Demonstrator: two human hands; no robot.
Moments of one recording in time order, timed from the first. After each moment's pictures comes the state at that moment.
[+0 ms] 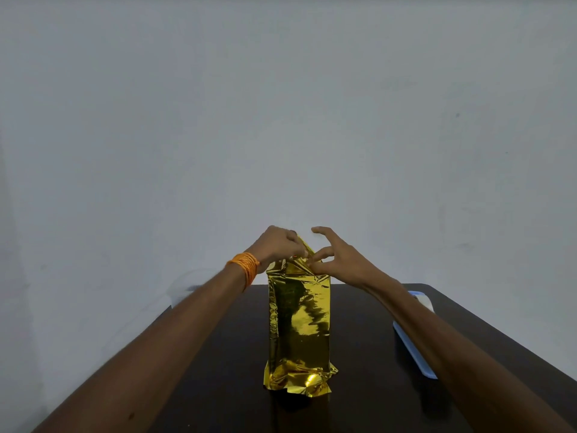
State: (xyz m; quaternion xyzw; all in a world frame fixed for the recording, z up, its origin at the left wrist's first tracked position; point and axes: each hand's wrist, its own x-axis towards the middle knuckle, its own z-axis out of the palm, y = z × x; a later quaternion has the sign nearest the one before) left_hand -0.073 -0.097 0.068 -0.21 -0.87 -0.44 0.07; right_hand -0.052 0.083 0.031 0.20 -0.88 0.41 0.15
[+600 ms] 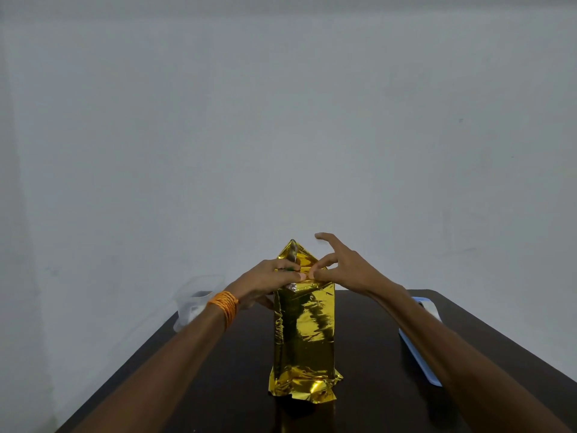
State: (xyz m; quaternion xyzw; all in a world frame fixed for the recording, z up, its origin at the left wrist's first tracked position) left_hand -0.062 -0.127 0.023 -0.19 -0.86 -0.48 -0.03; right_hand -0.046 0.088 0.028 0.21 -0.88 0.40 0.15
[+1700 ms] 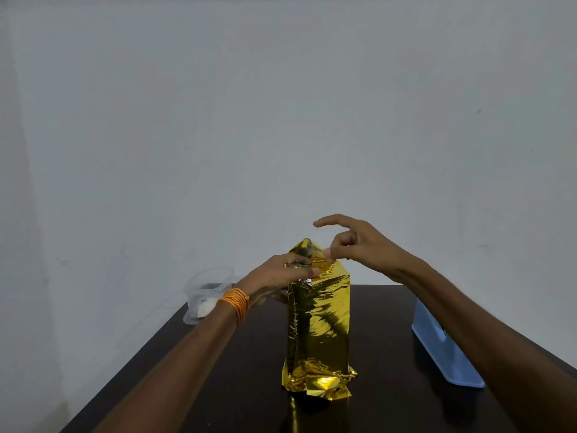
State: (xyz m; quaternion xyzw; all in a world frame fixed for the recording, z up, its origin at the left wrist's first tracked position) left_hand -0.072 -0.137 0.016 -0.20 -0.82 -0.53 -0.04; right_hand -0.018 0.074 0.068 0.29 -0.85 0.42 0.12
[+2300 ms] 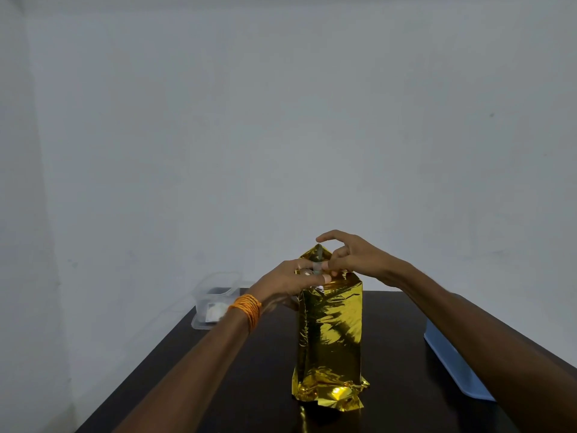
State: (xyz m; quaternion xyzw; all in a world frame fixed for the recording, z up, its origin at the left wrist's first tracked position) left_hand -0.078 -0.138 0.013 -0.22 -0.81 -0.54 -0.04; right_hand -0.061 0.061 0.057 0.24 -0.88 0.42 0.06
